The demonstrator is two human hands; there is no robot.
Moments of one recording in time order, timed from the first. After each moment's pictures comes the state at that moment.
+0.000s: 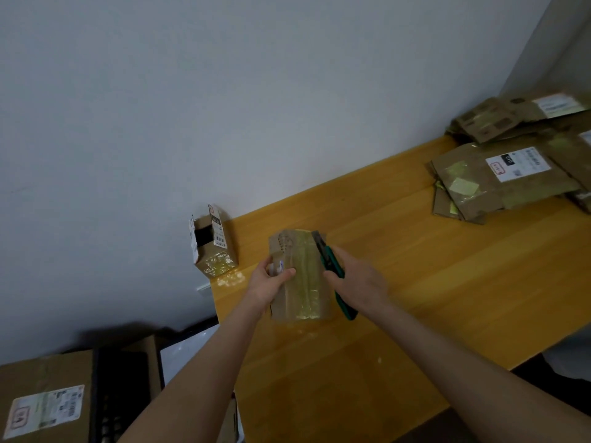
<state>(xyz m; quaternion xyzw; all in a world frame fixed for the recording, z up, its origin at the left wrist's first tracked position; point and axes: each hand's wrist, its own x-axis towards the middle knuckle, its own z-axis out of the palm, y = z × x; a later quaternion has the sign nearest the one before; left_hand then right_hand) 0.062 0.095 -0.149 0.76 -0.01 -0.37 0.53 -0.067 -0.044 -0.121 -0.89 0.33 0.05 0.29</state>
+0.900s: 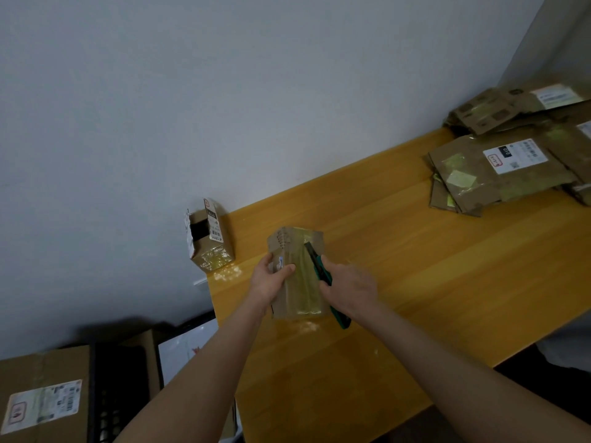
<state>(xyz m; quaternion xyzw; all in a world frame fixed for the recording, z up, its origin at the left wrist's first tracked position) 0.055 0.089 -0.160 0.78 0.00 -0.36 0.52 -0.068 -0.026 -0.118 -0.93 0.30 0.12 0.17</state>
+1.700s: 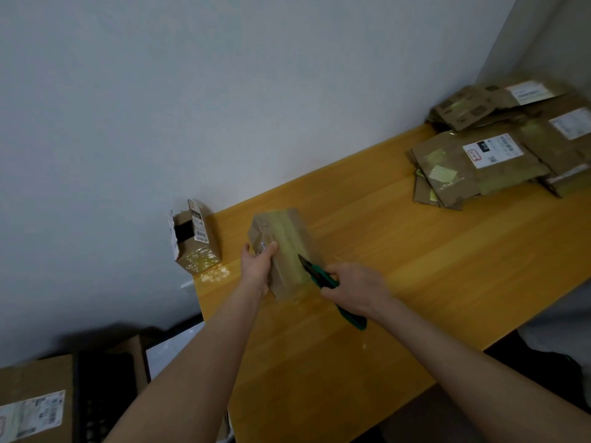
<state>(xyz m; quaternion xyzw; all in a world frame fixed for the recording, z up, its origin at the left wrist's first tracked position) 0.063 0.058 -0.150 0.71 0.14 -0.33 0.61 -0.099 -0.046 -0.098 -0.92 0.26 0.16 0.24</state>
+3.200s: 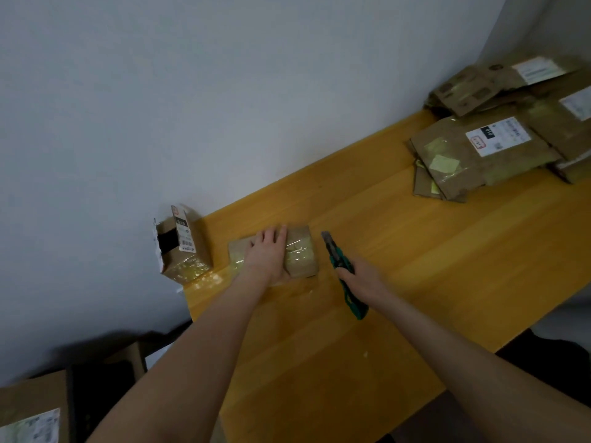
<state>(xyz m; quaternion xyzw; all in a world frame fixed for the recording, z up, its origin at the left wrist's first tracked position) 0.086 0.020 -0.159 0.87 -0.44 -0.18 -0.09 -0.089 -0.093 -0.175 -0.78 0.40 0.07 0.47</state>
